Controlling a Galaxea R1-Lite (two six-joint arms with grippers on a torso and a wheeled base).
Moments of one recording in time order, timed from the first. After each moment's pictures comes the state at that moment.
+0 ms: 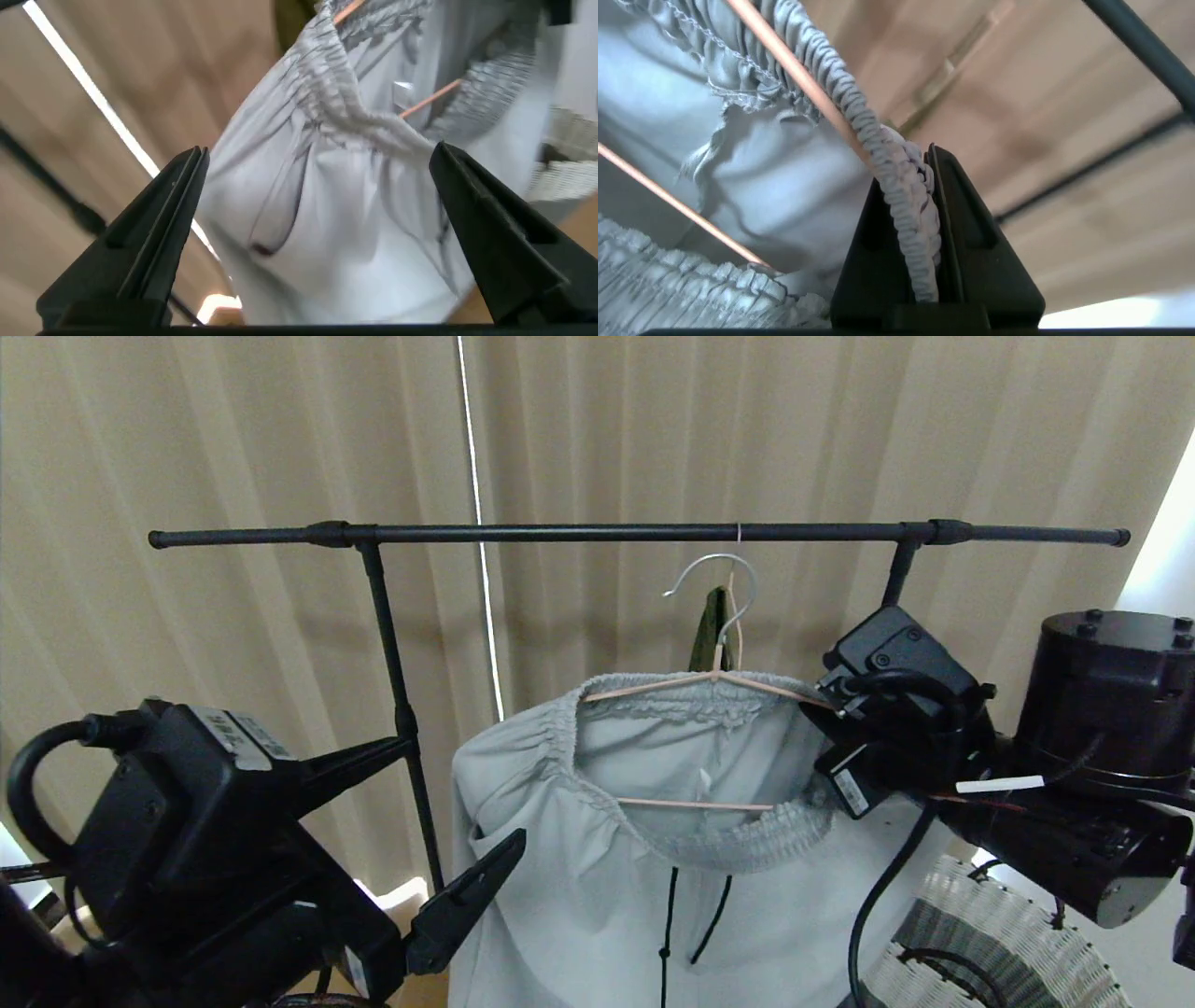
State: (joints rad) left arm -0.84 1.27 -0.36 -0.84 0.25 0.22; right arm 0.65 1.54 -0.70 -0.61 -0.43 -0.44
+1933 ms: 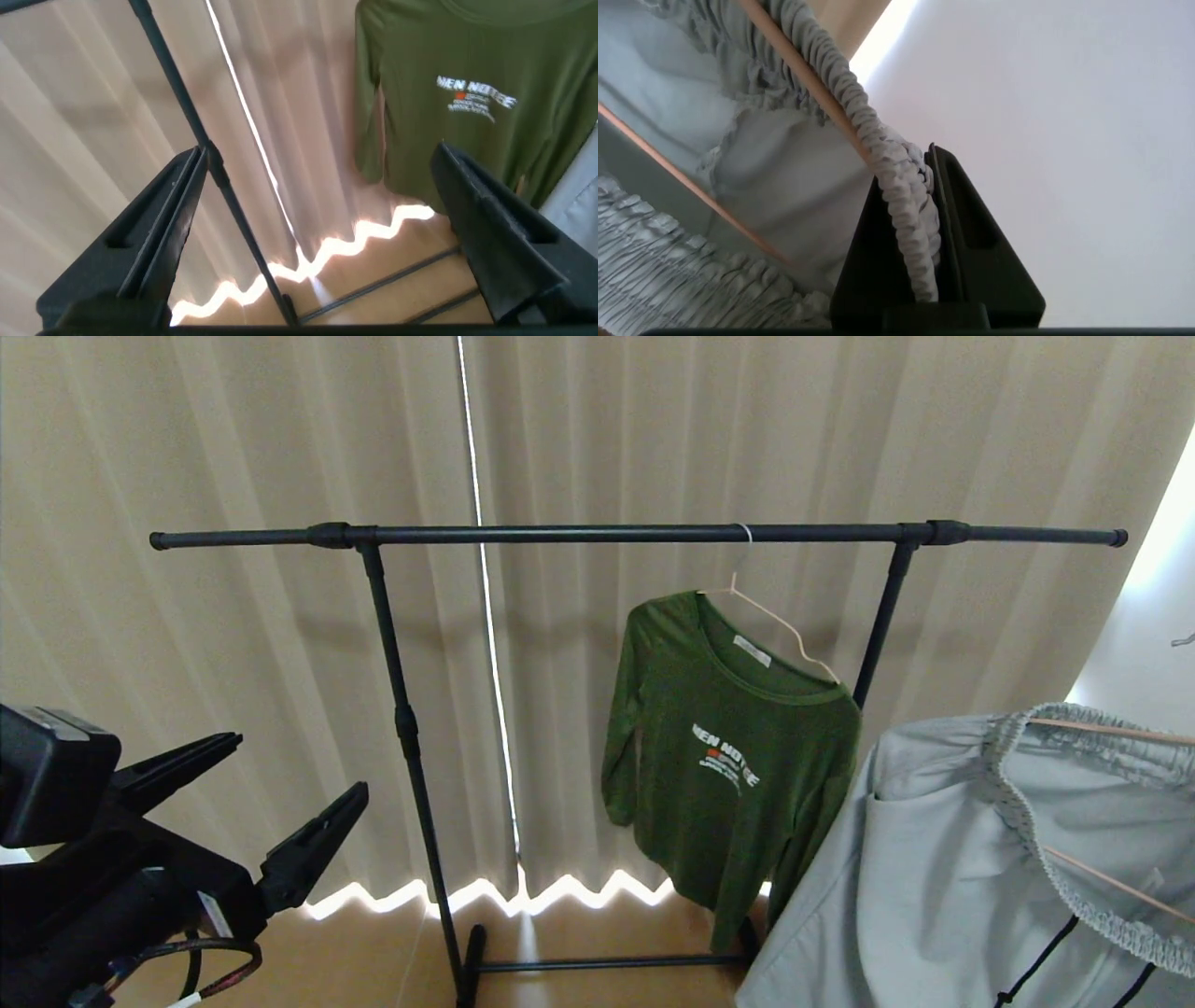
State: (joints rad) left arm -0.51 1.14 -0.23 -0.87 0.23 0.22; right arm -0.21 0.91 -0.52 -0.01 -0.42 -0.43
